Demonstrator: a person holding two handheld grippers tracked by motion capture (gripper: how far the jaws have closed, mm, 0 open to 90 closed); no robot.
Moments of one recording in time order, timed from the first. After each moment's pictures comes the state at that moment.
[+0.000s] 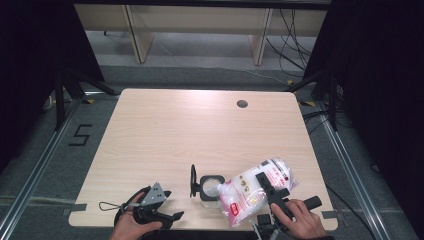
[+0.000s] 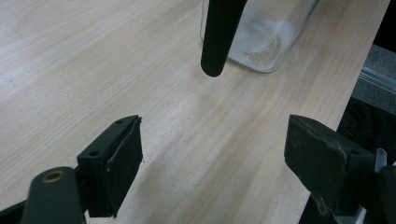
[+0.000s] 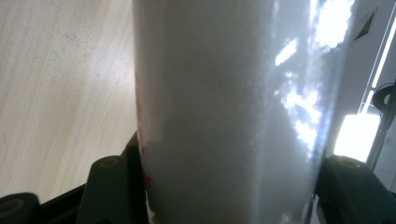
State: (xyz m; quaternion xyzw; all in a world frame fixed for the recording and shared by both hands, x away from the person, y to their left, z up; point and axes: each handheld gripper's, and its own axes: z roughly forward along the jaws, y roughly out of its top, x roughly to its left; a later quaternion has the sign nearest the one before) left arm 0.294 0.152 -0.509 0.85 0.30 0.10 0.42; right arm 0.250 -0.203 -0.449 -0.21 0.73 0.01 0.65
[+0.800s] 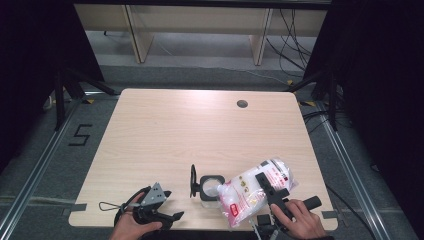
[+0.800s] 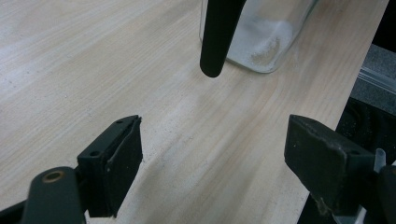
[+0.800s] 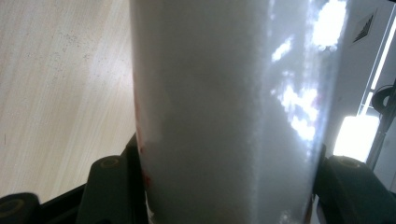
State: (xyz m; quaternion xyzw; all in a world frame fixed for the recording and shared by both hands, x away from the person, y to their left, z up) left arm 0.294 0.153 -0.508 0.86 0.29 0.10 0.42; right arm 0.250 -0.203 -0.449 -0.22 0.73 0.01 0.65
